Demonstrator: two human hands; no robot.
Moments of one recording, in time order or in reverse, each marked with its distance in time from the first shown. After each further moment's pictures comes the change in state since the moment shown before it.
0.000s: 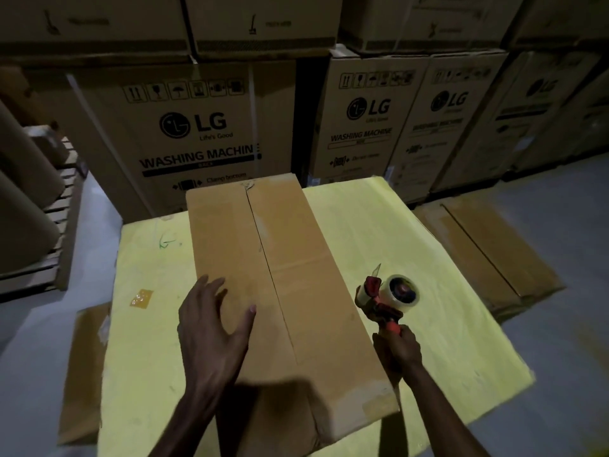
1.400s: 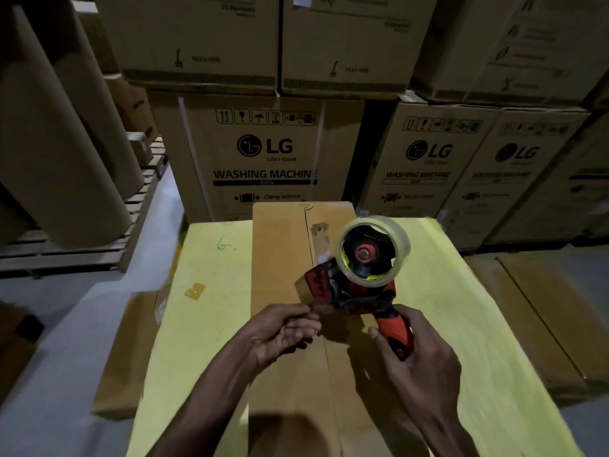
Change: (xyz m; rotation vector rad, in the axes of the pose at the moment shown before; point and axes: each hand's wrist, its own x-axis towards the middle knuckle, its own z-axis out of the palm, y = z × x) left_hand 0.042 0.022 -0.012 -1.181 -0.726 -0.892; right_hand -0.200 -0.151 -0.027 -0.257 0.290 -1.087
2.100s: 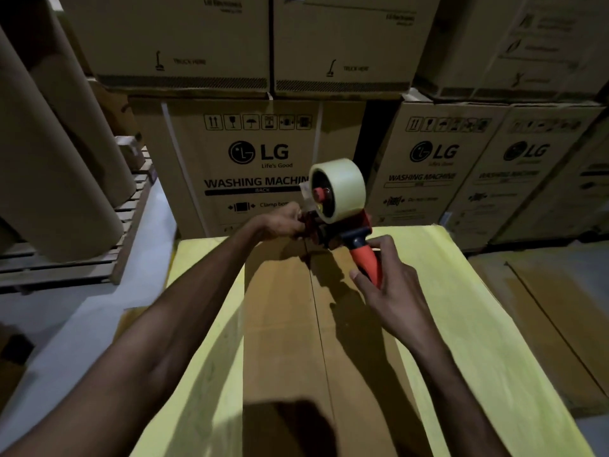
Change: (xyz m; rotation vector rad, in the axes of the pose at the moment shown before) left_hand 0.156 0.233 0.014 1.233 -0.231 0.483; right_hand 0.160 -0.036 0.042 0.250 -0.359 0.069
